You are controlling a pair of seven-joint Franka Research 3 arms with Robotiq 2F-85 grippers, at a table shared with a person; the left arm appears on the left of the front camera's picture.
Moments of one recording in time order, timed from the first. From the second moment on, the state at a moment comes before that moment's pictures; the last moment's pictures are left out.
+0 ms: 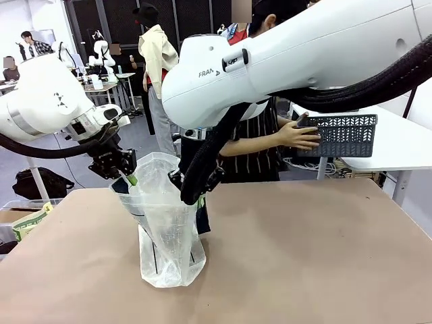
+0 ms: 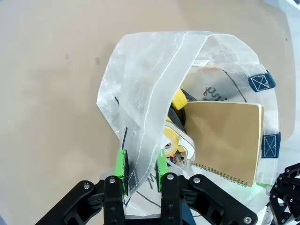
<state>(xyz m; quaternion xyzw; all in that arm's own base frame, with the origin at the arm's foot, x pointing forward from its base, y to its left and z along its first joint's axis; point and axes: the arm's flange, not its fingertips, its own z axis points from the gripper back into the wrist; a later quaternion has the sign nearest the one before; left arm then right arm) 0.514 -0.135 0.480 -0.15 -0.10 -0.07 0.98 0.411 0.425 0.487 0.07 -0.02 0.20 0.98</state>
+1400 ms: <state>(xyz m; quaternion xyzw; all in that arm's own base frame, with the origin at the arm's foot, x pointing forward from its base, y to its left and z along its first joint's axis) 0.534 -0.141 0.474 -0.29 -0.04 -0.05 0.96 0.417 0.481 0.489 0.07 -0.02 0.40 0.91</state>
